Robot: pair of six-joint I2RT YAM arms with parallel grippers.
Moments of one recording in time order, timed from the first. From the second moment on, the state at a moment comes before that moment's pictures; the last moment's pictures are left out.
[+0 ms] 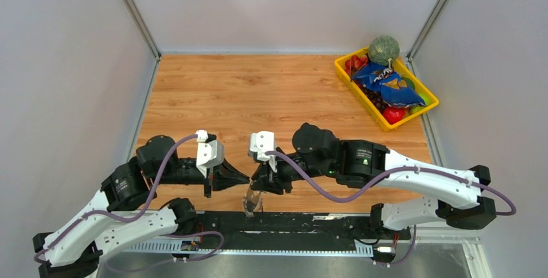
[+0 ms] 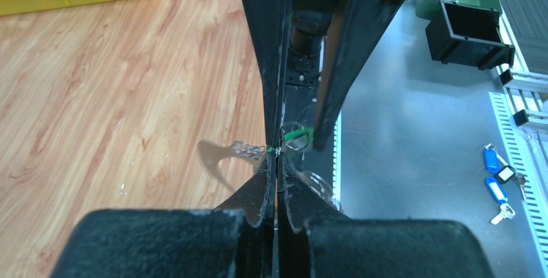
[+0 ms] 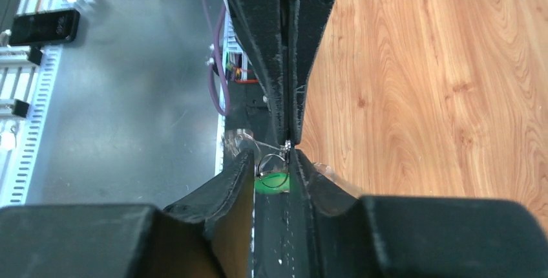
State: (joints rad) left arm -0.97 0.58 1.00 -0.65 0.52 -0.01; right arm 1.36 1.25 1.41 -0.59 -0.23 -0.01
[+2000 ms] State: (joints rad) left arm -0.97 0.36 0.89 -0.34 0.44 -0.14; right arm 1.43 1.16 1.36 -0.31 -0.05 0.15
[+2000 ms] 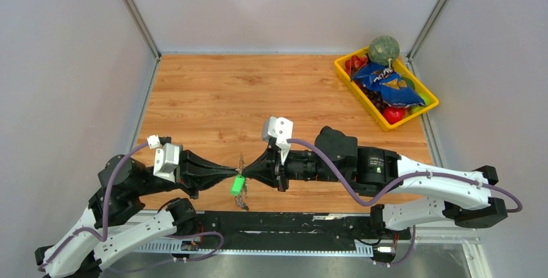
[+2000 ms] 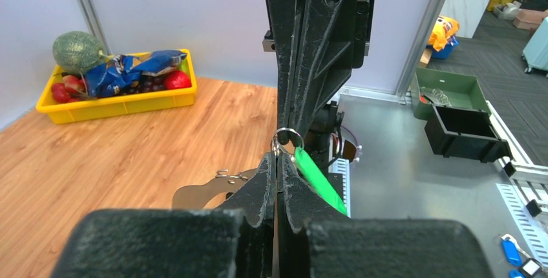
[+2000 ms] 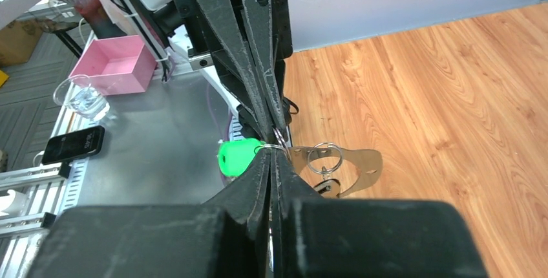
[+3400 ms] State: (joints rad) left arm -0.97 0.36 0.89 -0.37 0.34 -0.14; right arm 1.54 1.22 1.49 -0.38 0.30 0.17
